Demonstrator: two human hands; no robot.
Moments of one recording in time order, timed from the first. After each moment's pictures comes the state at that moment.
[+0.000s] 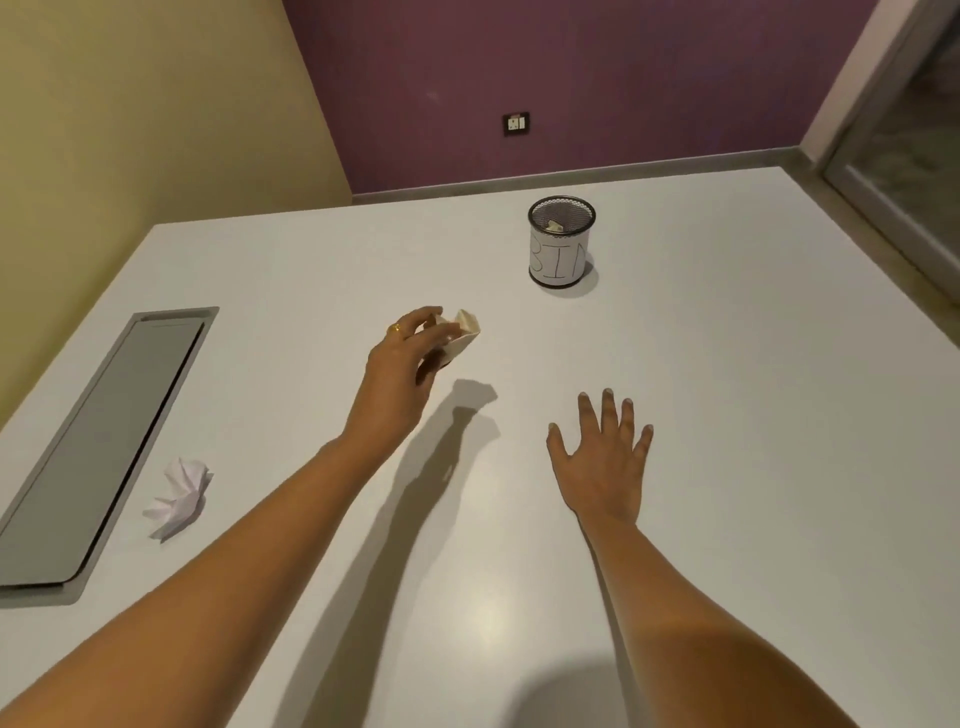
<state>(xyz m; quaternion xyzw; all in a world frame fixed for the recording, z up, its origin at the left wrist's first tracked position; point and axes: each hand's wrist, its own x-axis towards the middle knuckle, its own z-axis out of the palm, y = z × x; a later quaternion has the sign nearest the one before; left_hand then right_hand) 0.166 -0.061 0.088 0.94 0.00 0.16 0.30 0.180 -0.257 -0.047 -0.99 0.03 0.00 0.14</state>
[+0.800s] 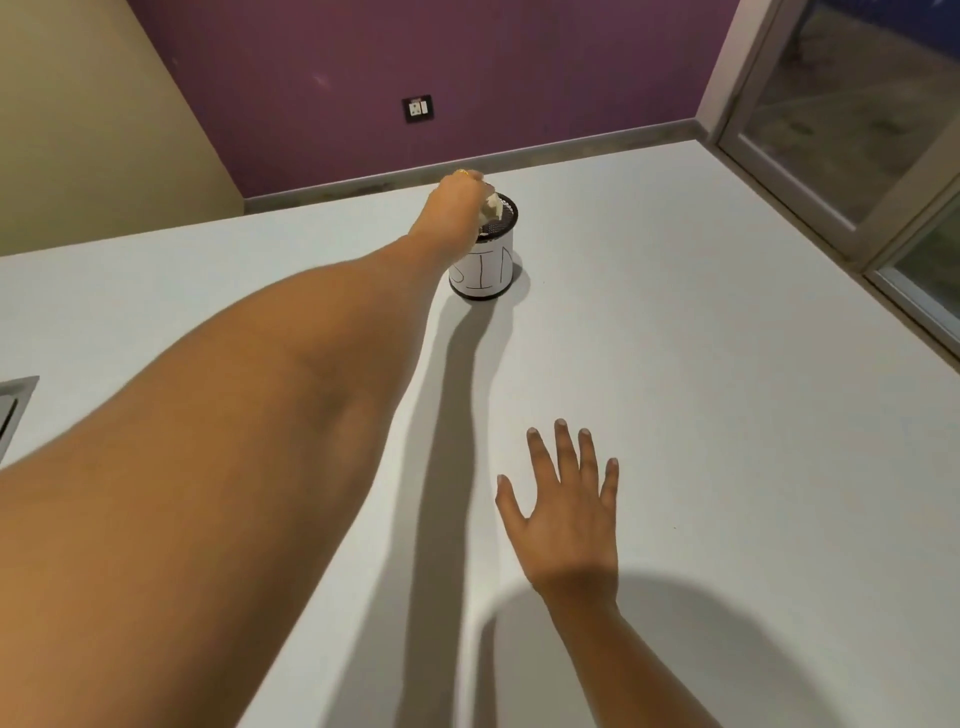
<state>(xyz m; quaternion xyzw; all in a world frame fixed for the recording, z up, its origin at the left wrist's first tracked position) 0.432 -0.142 0.087 0.98 -0.12 0.05 0.13 0.182 -0.252 -0.046 -0.99 0.05 -0.04 0.13</state>
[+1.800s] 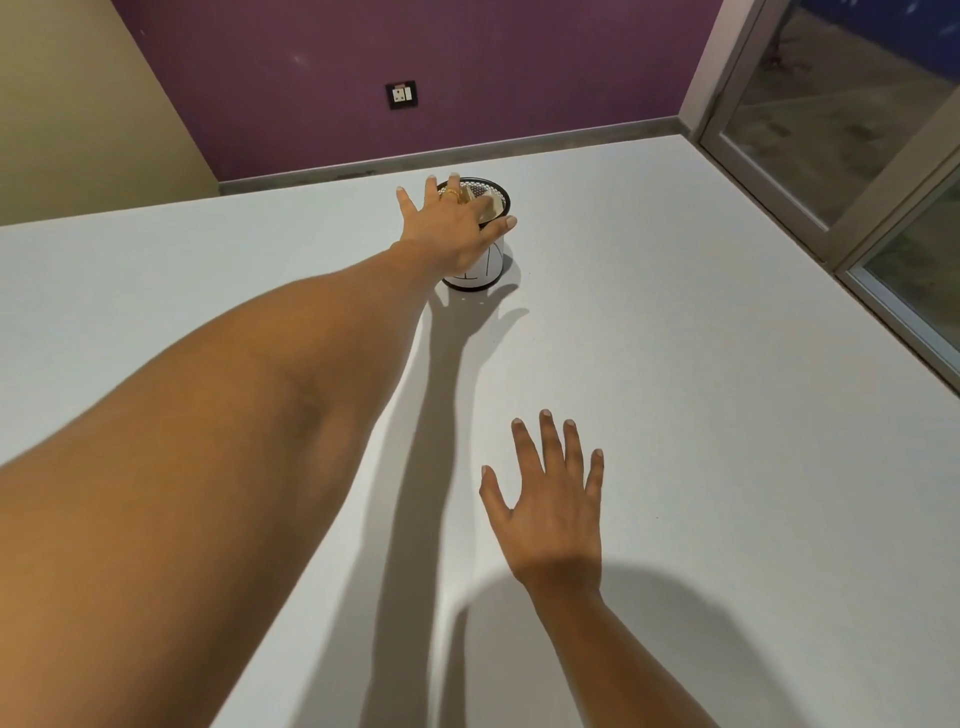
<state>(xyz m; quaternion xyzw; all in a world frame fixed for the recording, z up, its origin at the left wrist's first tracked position) 0.424 -0.143 0.062 0.99 -0.09 -0.02 0.04 0.181 -0.252 -0.049 -0.99 0.06 -0.07 0.10</state>
